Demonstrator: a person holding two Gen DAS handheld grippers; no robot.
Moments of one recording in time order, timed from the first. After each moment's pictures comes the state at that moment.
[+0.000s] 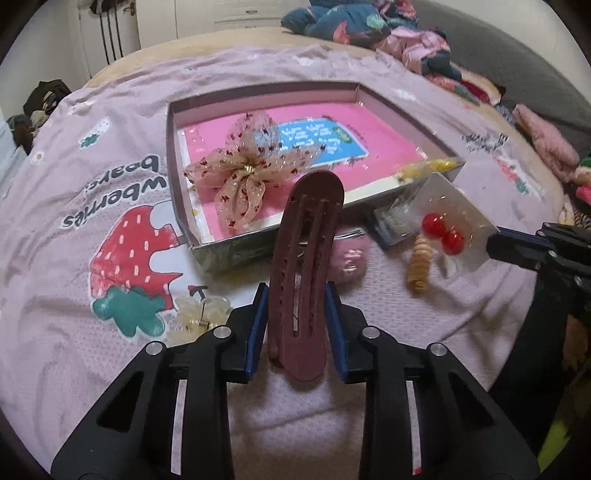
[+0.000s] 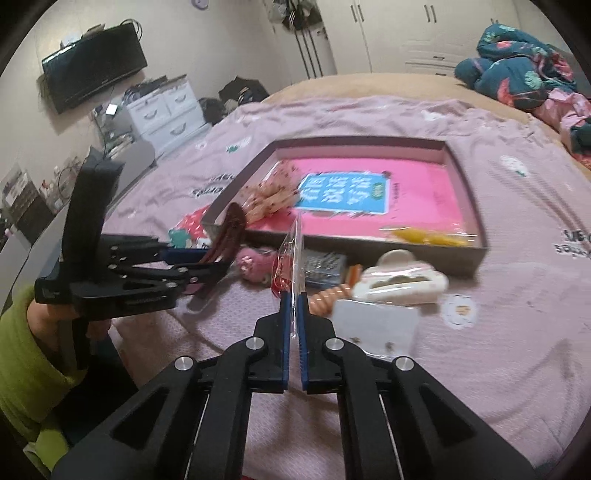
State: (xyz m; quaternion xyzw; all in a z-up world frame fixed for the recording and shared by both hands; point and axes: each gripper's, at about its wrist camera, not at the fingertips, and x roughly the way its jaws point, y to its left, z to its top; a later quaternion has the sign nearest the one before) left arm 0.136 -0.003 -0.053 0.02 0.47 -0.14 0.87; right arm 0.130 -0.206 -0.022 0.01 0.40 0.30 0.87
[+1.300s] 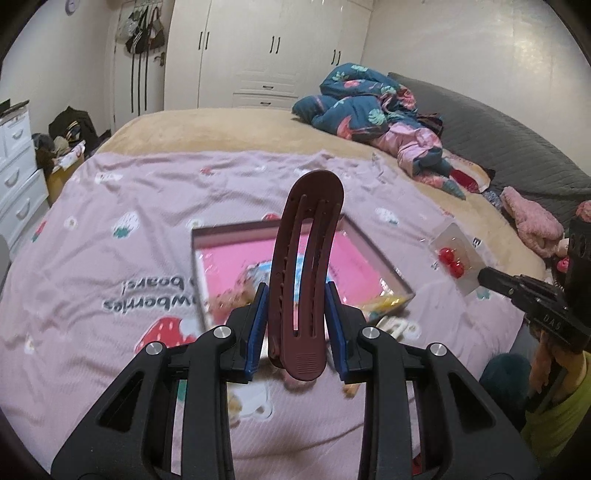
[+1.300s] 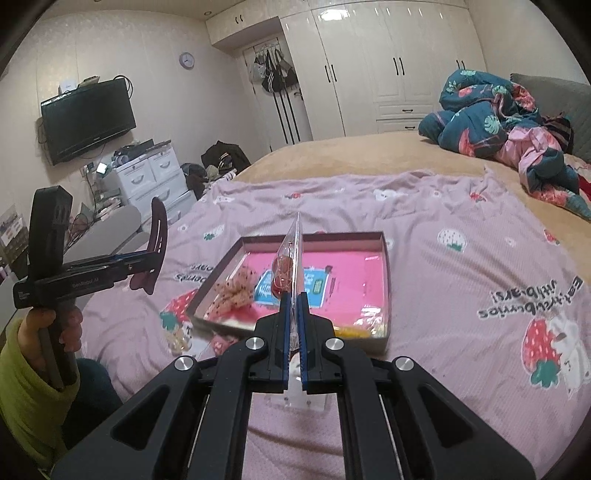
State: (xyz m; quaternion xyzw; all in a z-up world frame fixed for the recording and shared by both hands) left arm 0.133 -0.005 0.068 -0.04 0.34 -0.13 0.93; right arm 0.142 -0.275 0.066 0.05 0.29 0.26 0.92
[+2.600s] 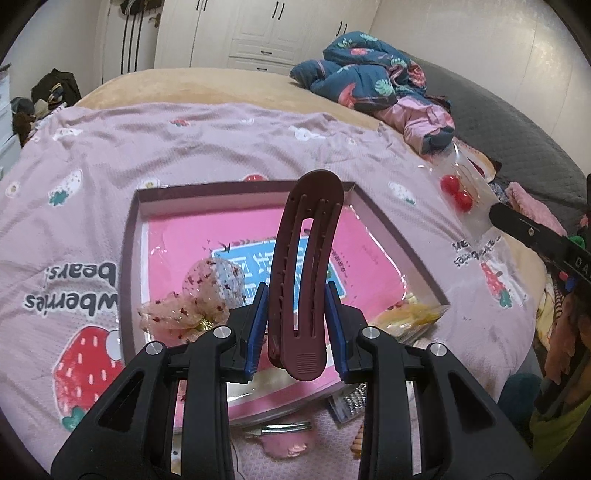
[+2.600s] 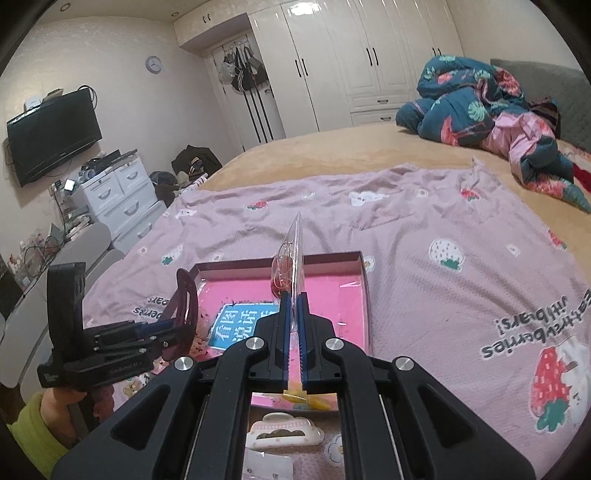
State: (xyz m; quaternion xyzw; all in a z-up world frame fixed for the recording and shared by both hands) left arm 0.223 -0.025 -0.019 -0.07 0.40 -0.15 0.90; right arm 0.244 -0.263 0.038 0.07 0.32 0.21 0.92
